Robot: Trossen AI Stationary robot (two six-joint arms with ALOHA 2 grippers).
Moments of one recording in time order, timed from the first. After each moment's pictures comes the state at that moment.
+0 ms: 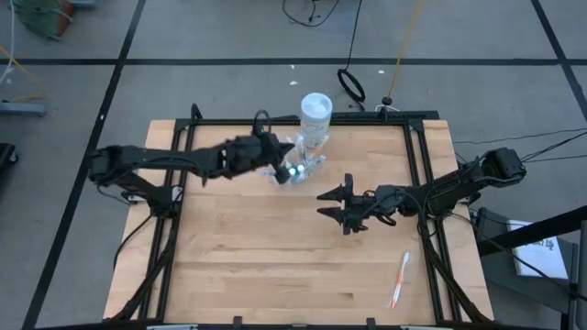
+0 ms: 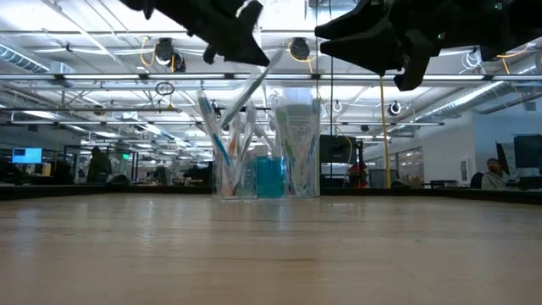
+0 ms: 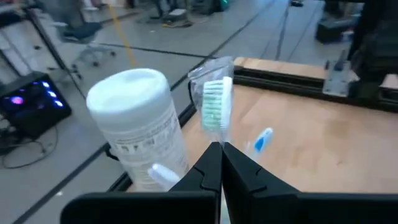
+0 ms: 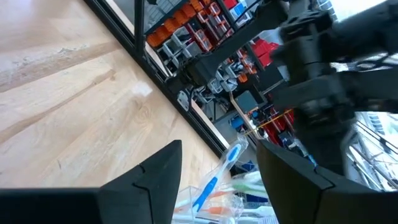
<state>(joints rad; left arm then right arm) 0.13 1.43 1.04 0.09 -0.39 0.00 0.21 1.32 0.49 0.80 0.24 -0.90</state>
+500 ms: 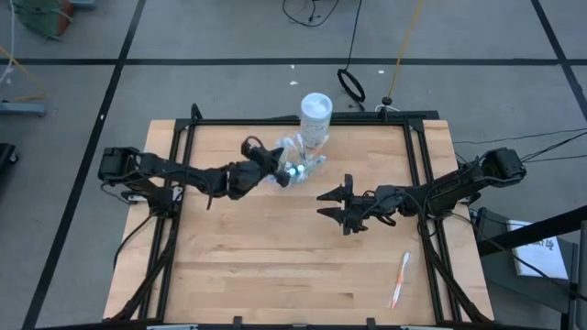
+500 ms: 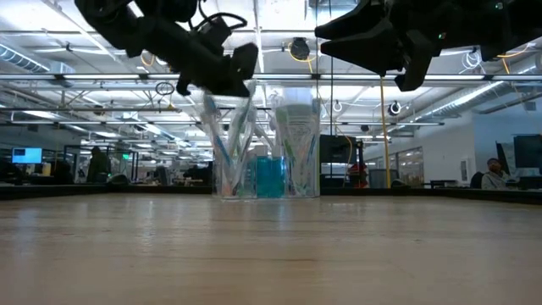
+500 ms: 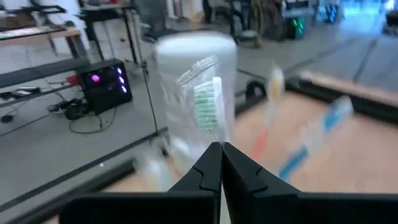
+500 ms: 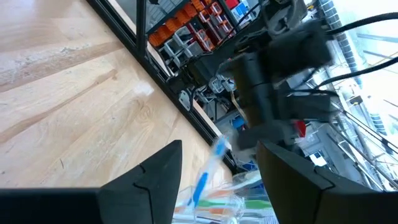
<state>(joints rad) 0.03 1.53 0.78 0.51 -0.80 -0.16 0.20 1.32 0.49 0.79 0.24 -0.90</state>
